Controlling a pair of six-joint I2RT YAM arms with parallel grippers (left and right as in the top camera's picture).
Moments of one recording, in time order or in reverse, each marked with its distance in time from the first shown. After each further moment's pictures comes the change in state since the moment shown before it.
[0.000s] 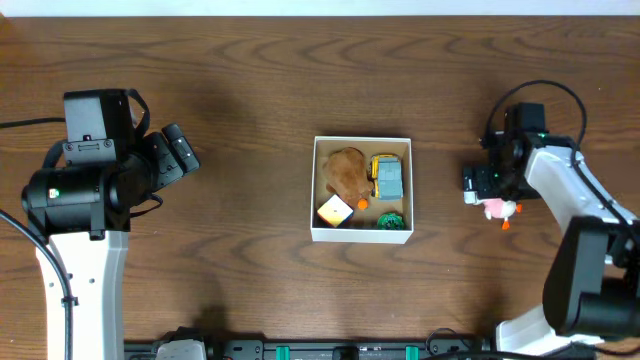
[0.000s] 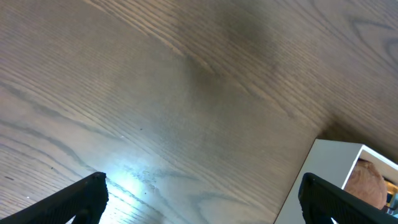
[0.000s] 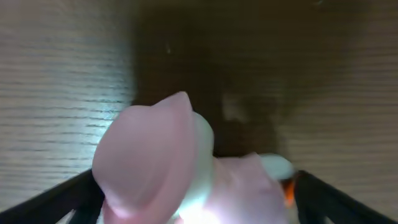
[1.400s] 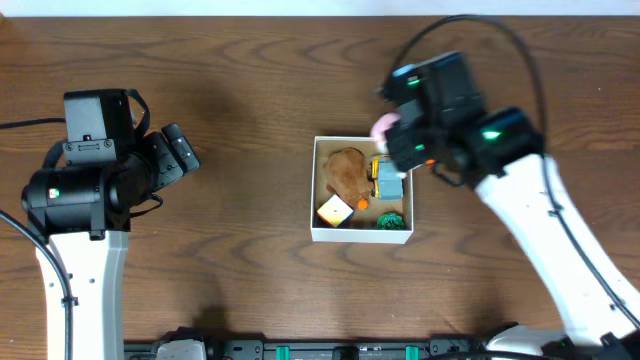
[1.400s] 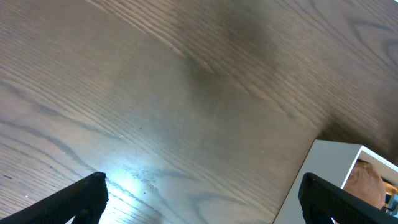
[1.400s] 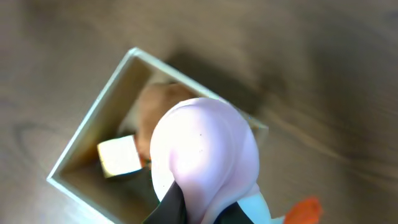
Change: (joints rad) left arm 0.000 0.000 0.000 0.000 0.000 -0.006; right arm 0.584 -0.211 0.479 -0.263 -0.093 0.134
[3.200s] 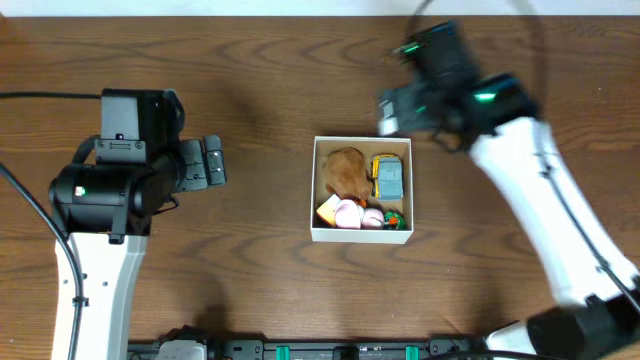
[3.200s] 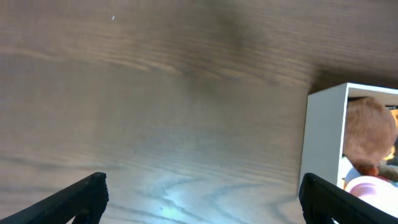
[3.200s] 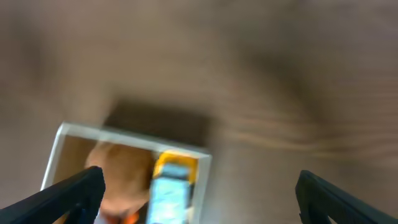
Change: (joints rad) left arm -0.146 0.002 0.000 0.029 0.000 0.280; right arm -0.149 0.087 0.163 0.002 0.165 0.227
